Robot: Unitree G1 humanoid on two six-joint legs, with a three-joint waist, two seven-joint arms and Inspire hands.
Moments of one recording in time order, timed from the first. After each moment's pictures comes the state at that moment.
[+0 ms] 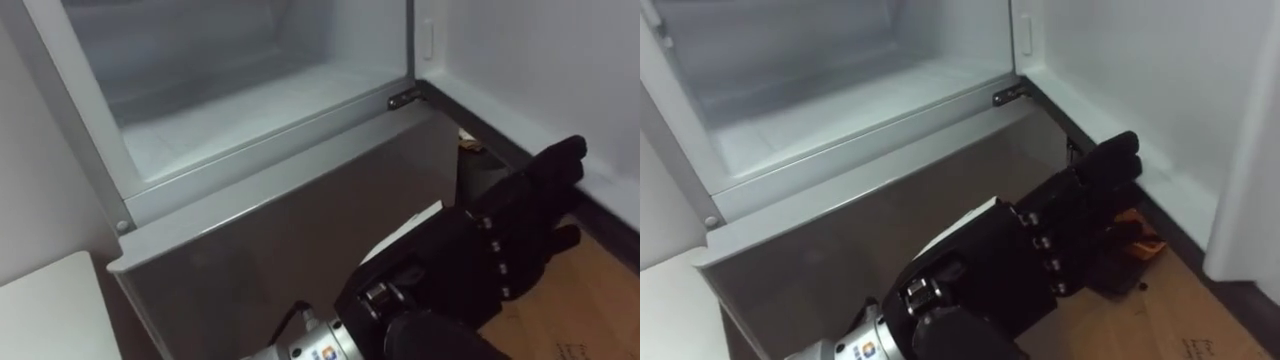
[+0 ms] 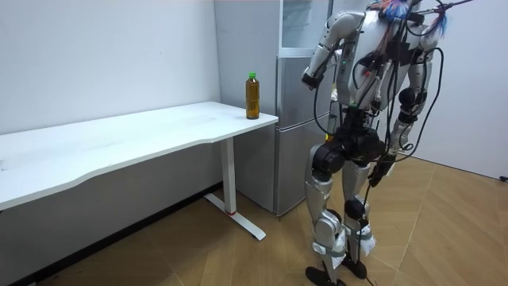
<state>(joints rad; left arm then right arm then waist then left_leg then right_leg) -0.39 0.17 -0.48 -0.33 -0.83 0.20 -0.33 0.07 -0.31 0.06 1.18 0.55 0.11 0.13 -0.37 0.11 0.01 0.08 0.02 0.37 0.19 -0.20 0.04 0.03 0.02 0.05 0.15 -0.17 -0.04</state>
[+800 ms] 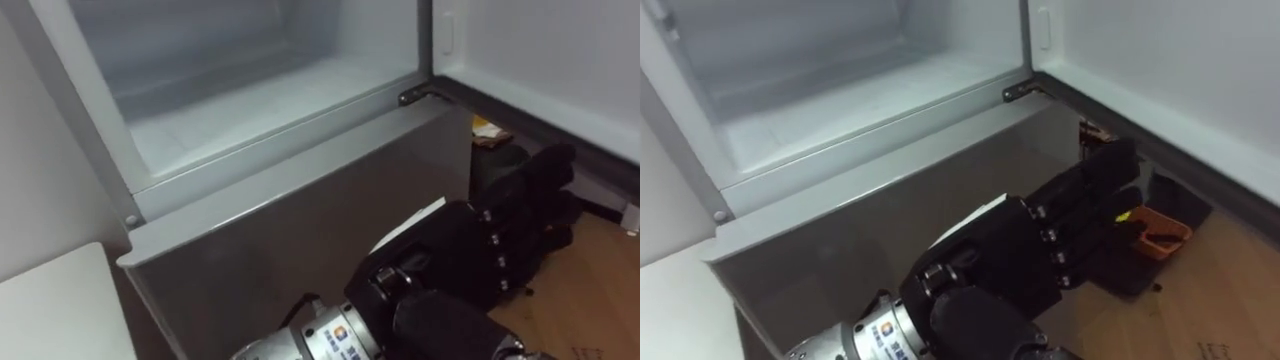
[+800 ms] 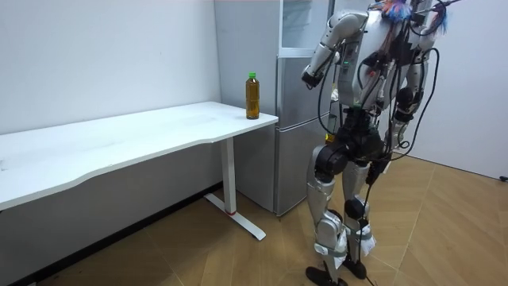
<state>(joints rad) -0.45 0.19 -0.49 -0.24 -0.86 0.21 -0.31 0.07 -0.31 0.09 1.16 0.54 0.12 0.11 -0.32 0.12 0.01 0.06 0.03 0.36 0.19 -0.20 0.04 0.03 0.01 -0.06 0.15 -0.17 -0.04</state>
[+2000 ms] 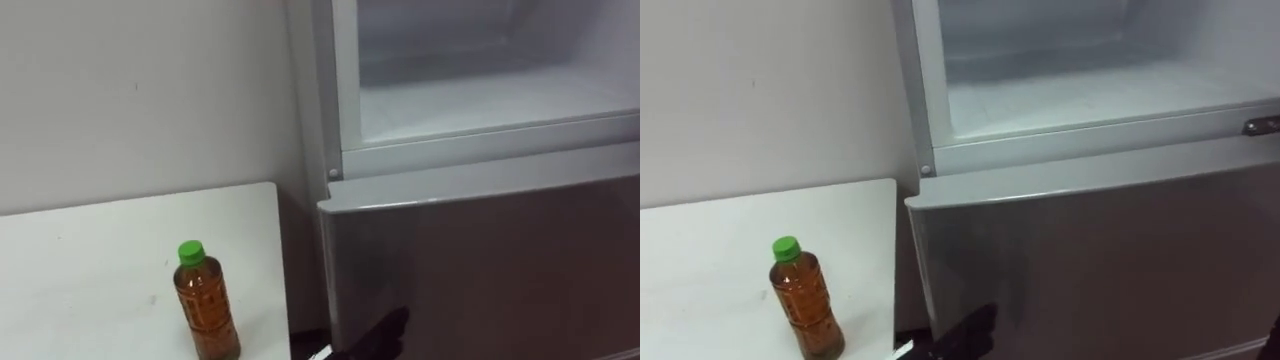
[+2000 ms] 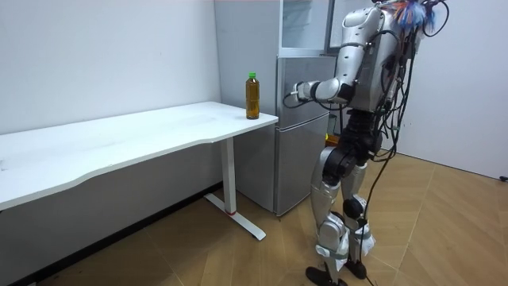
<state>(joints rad) 0.08 0.27 -0.37 -0.11 -0.38 0.17 -0.36 0.03 -0.24 0.22 1.13 0.42 0.07 0.12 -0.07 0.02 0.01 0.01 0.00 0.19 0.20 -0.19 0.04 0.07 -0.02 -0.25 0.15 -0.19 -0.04</state>
